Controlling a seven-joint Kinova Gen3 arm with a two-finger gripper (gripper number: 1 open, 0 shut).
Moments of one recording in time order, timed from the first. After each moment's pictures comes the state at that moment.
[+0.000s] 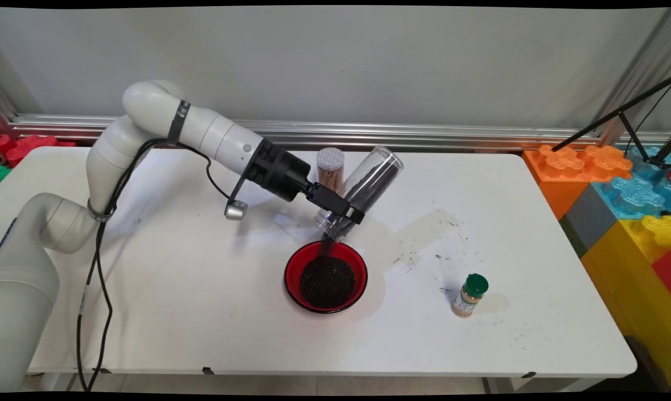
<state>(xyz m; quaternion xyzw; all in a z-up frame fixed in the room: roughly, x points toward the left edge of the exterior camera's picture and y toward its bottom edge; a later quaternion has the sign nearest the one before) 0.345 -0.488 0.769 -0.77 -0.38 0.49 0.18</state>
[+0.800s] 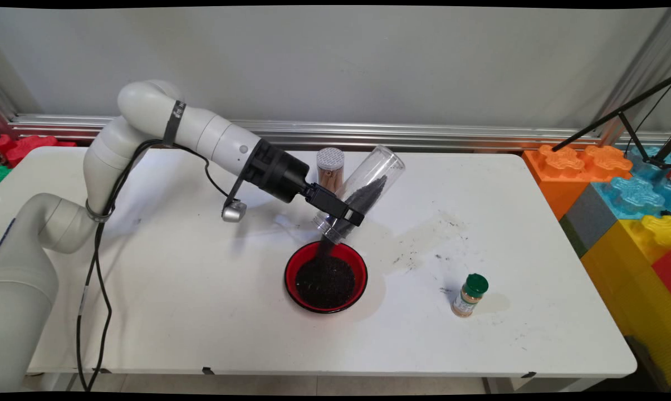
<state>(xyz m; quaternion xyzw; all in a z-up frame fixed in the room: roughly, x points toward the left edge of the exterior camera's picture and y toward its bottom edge) 0.344 -0.480 0.774 -0.77 -0.36 0.49 0.17</state>
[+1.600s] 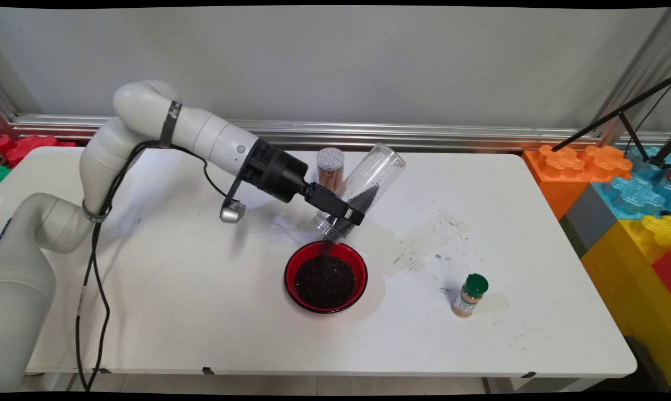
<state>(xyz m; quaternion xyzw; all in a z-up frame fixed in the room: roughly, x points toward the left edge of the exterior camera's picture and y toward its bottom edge) 0.344 -0.474 0.777 -0.77 -0.36 0.50 0.17</state>
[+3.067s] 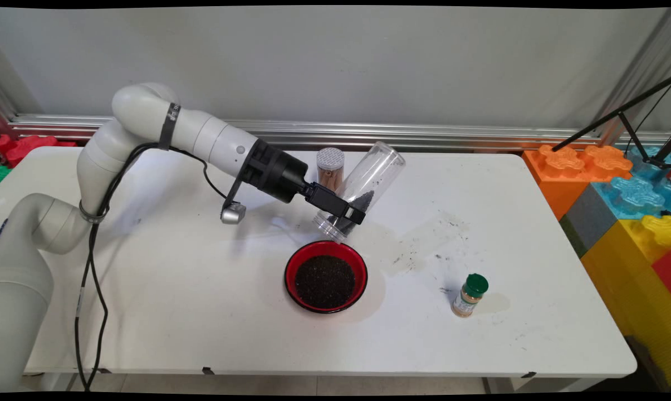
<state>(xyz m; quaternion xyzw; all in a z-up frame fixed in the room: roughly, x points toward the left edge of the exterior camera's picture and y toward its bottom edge) 0.344 -0.472 0.776 -0.76 -0.36 0.51 0.17</state>
